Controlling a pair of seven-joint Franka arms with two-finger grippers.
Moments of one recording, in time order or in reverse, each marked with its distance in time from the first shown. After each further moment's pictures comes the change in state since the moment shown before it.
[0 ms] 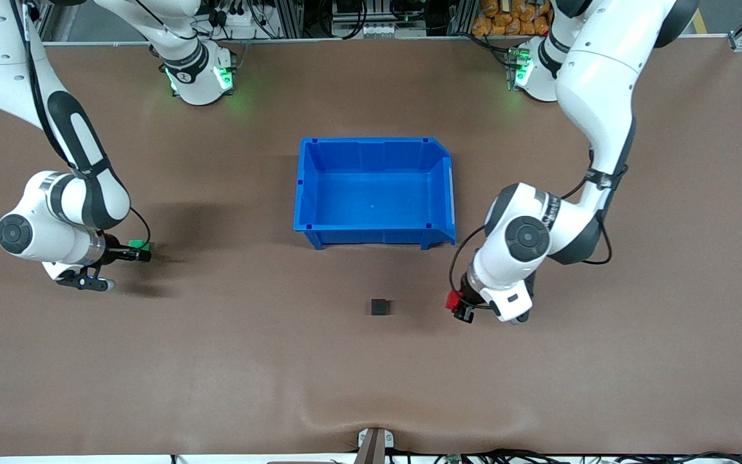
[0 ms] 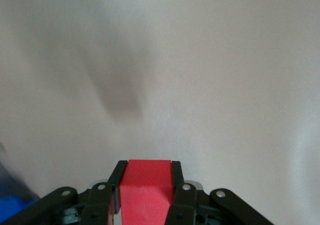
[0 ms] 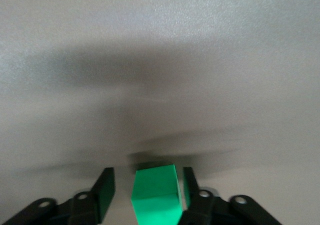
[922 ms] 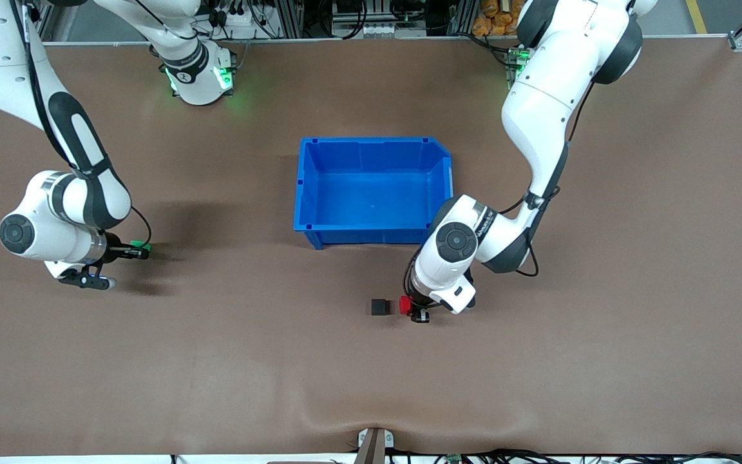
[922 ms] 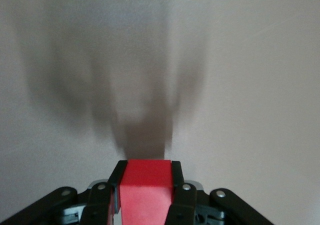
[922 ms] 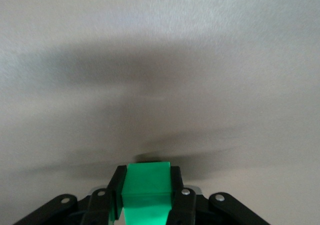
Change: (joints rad) left arm -0.135 0.221 0.019 0.179 0.000 0.075 -0.377; right arm -0.001 0.003 -0.002 0.009 0.002 -0.012 0.016
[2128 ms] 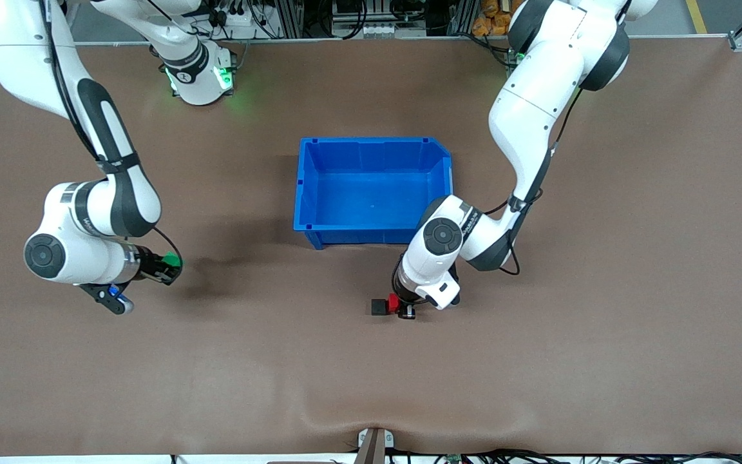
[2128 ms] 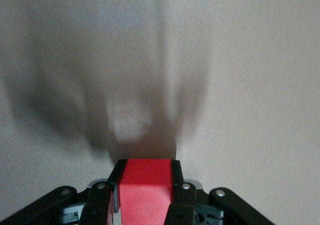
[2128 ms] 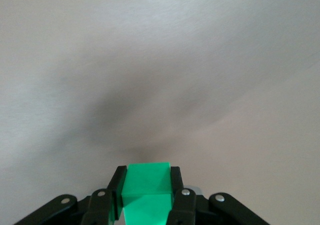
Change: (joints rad) left arm -0.031 0.042 -0.004 0.003 0.000 0.113 -0.010; right arm 0.208 0.000 0.022 0.232 0.078 -0.244 0.636
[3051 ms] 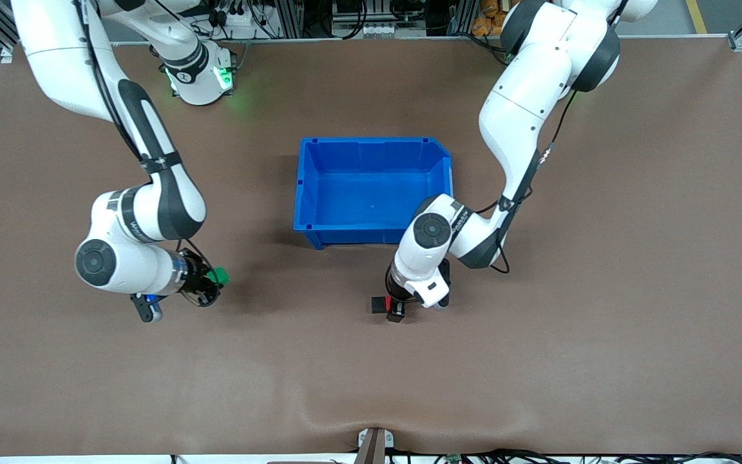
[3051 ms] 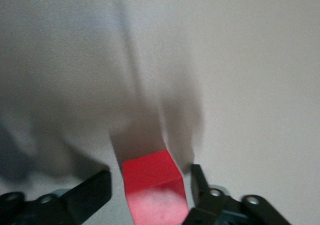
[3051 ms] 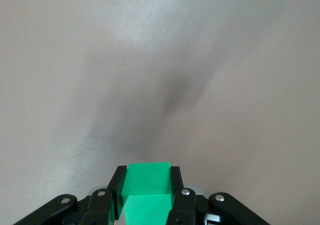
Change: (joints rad) left arm -0.066 0.026 0.053 0.001 0.048 0.055 0.125; right arm 0.149 0.086 0.002 0.165 0.076 0.000 0.550
